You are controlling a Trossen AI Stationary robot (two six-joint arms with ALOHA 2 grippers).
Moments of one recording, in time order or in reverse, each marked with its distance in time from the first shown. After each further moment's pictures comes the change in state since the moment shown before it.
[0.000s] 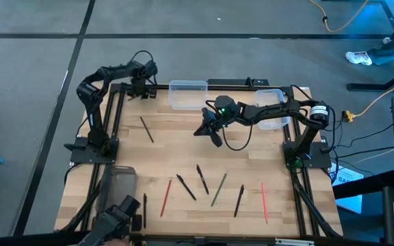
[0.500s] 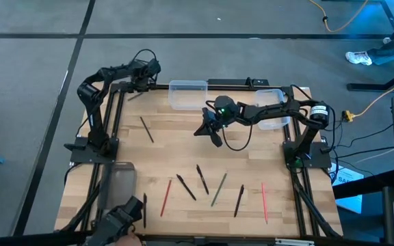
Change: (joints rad) left arm -0.039 -0.006 0.035 0.009 -0.213 -0.329; right arm 0.000 0.000 0.000 -0.031 0.009 -0.026
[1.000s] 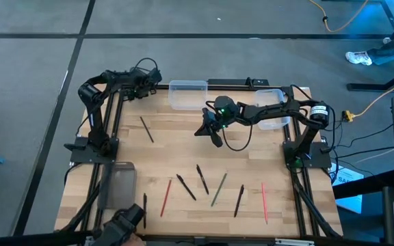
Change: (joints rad) left arm -0.033 0.000 -0.163 0.172 -0.086 -0.181; right arm 0.000 0.000 0.000 -0.008 0.001 -0.022
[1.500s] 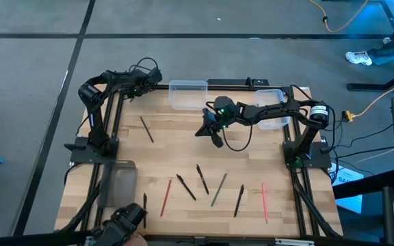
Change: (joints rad) left arm -0.007 0.000 0.000 0.030 -0.115 -0.047; right arm 0.000 0.000 0.000 -0.031 0.003 -0.029
